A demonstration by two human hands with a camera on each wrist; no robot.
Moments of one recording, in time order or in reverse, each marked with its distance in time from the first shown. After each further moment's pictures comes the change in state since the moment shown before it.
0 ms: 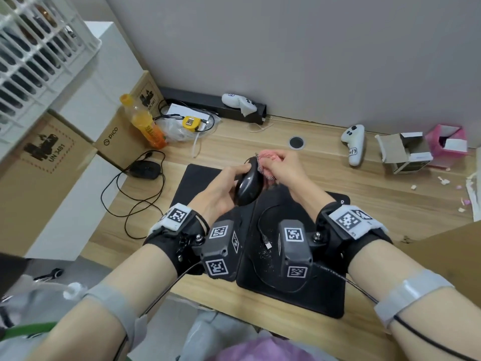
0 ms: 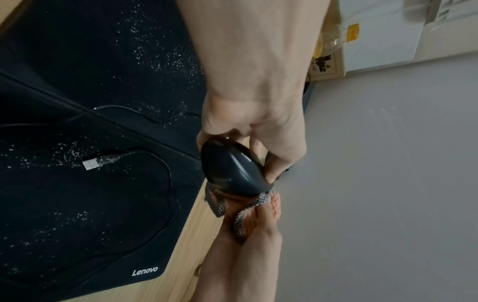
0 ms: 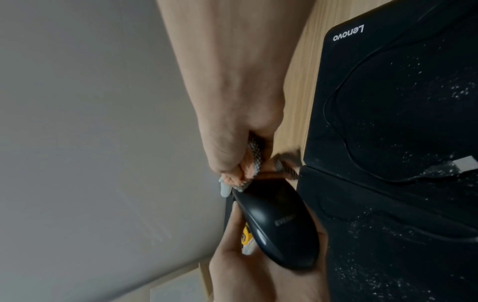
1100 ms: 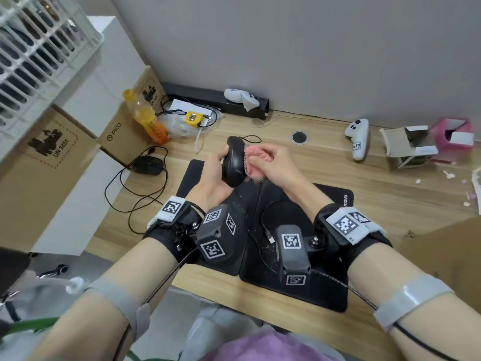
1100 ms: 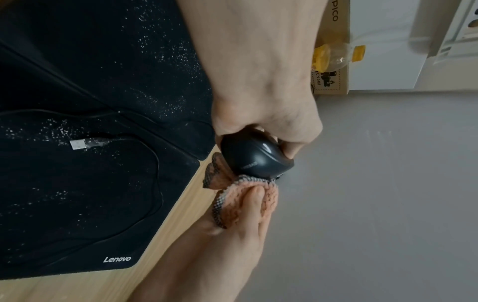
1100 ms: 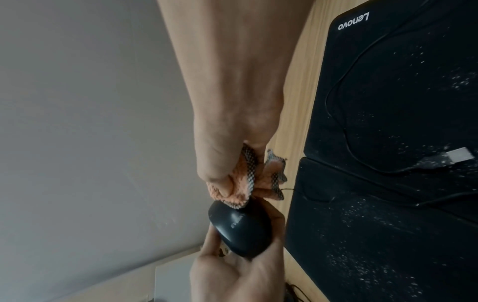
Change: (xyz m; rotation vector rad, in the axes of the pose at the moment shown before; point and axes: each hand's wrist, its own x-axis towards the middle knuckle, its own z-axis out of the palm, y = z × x) left_hand 0.004 0.009 -0.015 -0.308 -0.033 0.160; right_hand -0.009 0.002 0.016 -0.055 -0.124 -0.213
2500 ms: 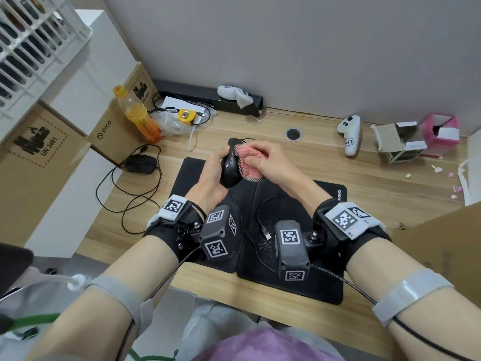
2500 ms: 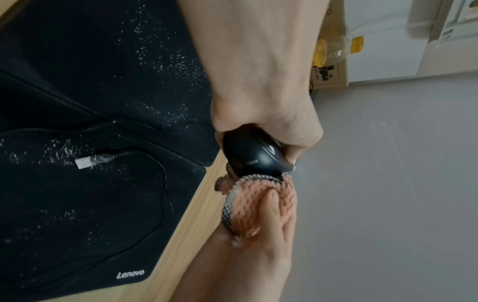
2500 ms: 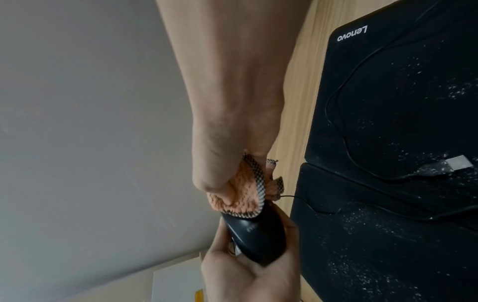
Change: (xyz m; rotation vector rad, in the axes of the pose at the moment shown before) left_hand 0.007 -0.009 -0.007 0.139 0.036 0.022; right_hand -0.005 -0.005 -0.001 -0.059 -0.094 -0.080
